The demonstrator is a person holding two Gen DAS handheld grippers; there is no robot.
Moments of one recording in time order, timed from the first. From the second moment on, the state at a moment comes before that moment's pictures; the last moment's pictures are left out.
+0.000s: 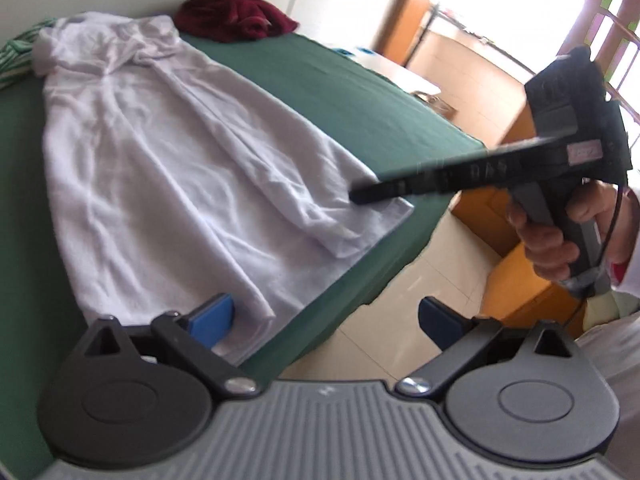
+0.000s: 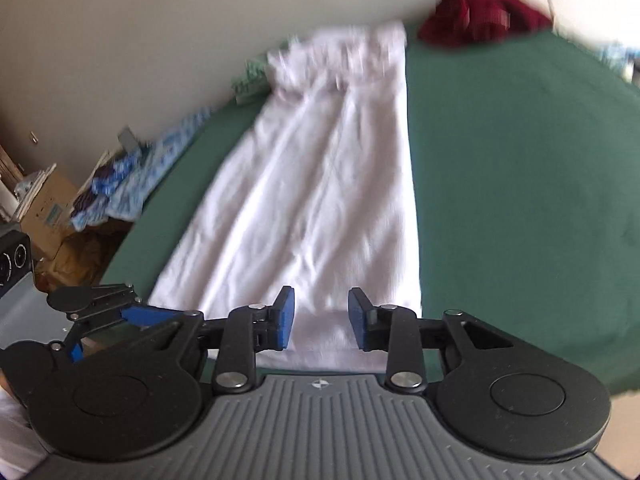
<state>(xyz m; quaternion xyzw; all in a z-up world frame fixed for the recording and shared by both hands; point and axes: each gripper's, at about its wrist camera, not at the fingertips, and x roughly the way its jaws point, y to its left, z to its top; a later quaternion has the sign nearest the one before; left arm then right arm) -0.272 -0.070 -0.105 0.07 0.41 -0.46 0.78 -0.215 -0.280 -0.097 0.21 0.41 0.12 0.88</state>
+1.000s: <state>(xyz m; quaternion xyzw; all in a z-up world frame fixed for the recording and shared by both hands) -0.275 -0.013 -0.103 0.00 0.40 -0.31 0.86 -0.265 -0.281 -0.094 -0.10 0.31 0.18 0.93</state>
